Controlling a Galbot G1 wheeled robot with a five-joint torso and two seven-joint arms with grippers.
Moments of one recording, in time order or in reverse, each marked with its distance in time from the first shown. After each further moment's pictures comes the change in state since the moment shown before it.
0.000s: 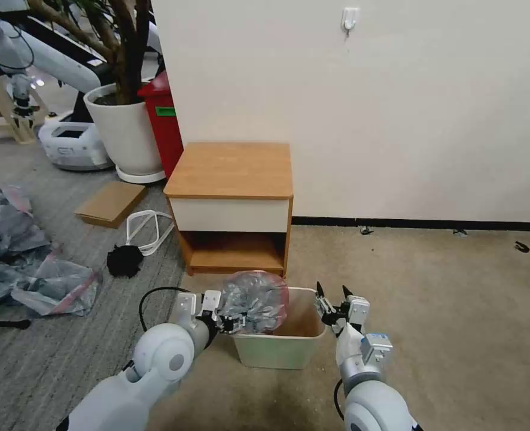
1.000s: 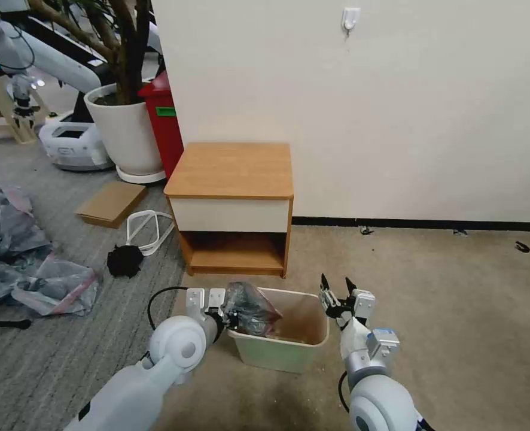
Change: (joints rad) left arm -0.061 -0.037 0.034 0.057 -0.088 -0.006 -0.089; right arm 0.004 -0.044 0.058 0.057 0.056 0.074 -0.138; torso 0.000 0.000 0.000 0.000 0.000
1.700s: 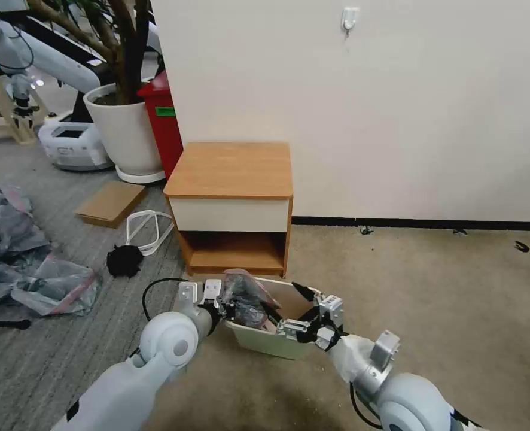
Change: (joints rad) left arm 0.024 0.032 -0.028 -0.050 0.082 -0.042 0.087; right arm 0.143 -0.304 -0.194 0.006 0.201 -0.032 -0.392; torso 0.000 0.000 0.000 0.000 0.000
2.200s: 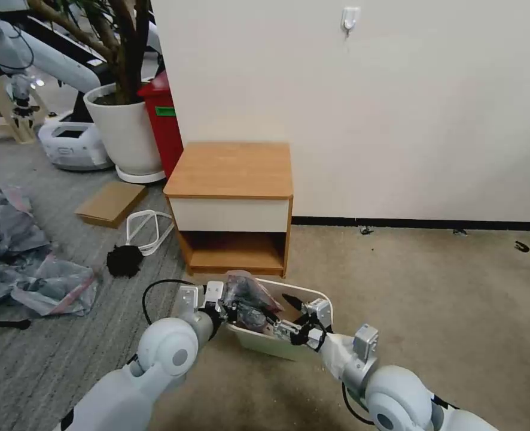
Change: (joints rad) left arm 0.020 0.002 -0.001 -0.043 0.009 -0.003 0.002; right arm 0.084 -0.014 -0.111 -0.085 0.014 -0.037 0.054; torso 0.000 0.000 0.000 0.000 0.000
